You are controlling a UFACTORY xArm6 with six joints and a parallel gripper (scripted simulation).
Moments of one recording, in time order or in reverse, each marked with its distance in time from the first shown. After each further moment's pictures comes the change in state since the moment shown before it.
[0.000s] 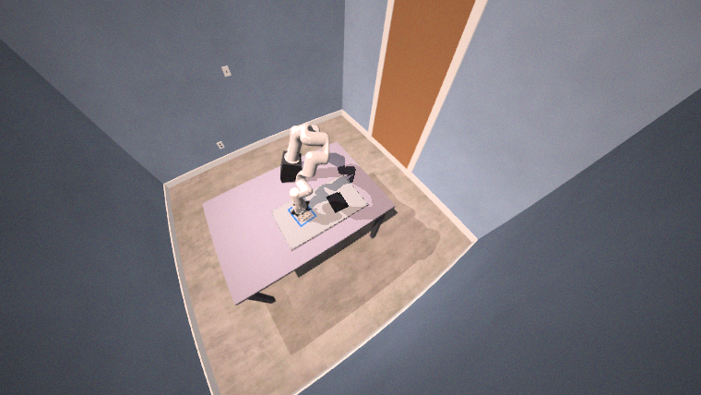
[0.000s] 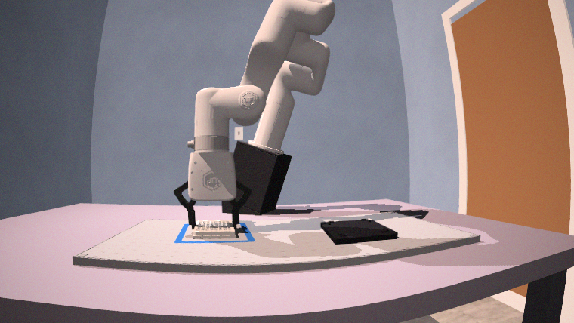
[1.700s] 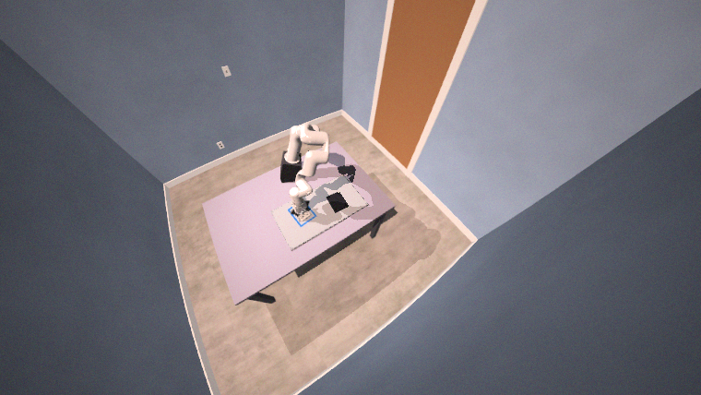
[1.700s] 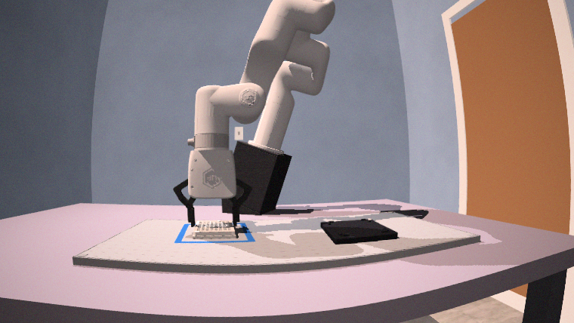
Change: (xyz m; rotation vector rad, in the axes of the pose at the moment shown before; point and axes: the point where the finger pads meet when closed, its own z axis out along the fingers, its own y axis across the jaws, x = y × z) arm 0.000 0.000 -0.005 0.000 0.000 0.000
